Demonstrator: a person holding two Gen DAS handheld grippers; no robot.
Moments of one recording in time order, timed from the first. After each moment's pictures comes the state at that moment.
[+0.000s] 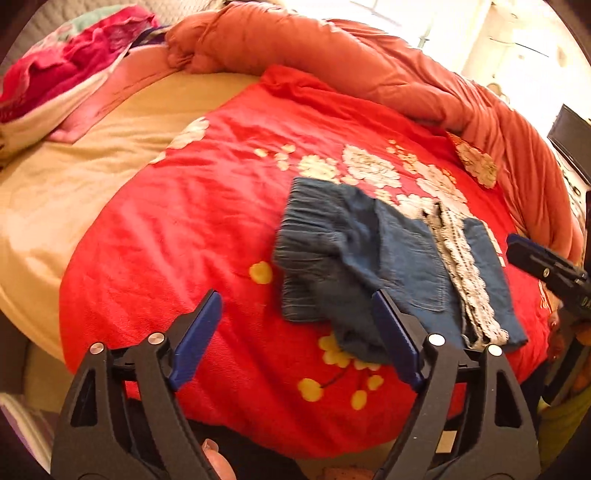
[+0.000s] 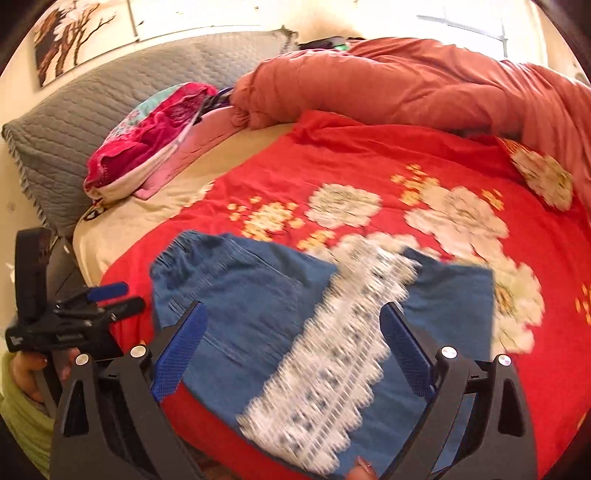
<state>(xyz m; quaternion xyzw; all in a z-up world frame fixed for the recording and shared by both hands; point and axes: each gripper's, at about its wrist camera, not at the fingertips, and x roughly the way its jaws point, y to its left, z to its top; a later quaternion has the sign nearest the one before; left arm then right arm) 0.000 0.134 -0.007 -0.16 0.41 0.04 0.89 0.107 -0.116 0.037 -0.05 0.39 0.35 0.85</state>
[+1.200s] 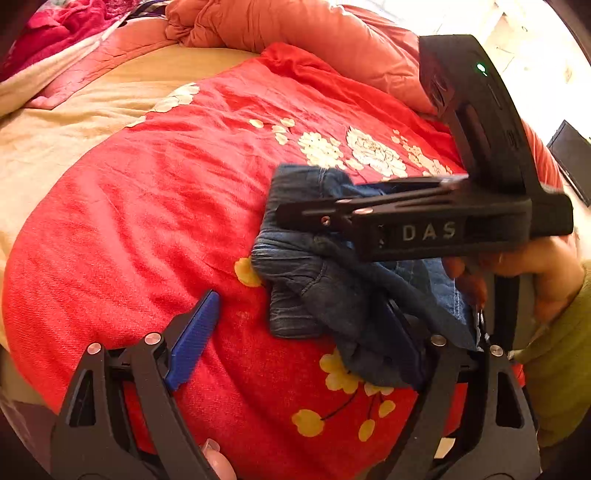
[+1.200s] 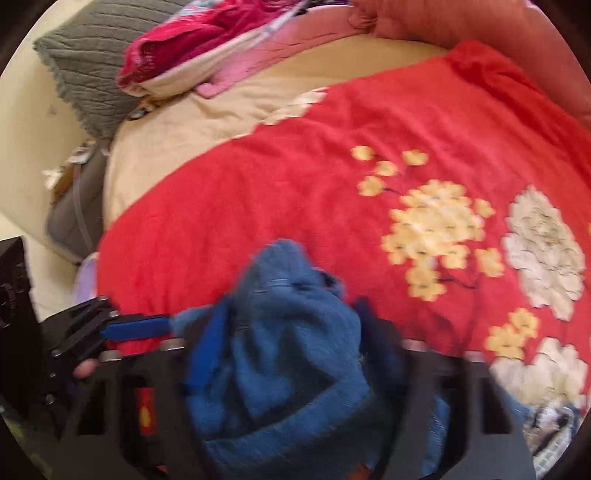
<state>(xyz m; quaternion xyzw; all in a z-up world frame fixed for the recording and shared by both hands) 0.019 0.137 -0.042 -0.21 0.42 0.02 0.89 0.167 0.071 -0.043 -0.17 0.49 0.51 0.68</state>
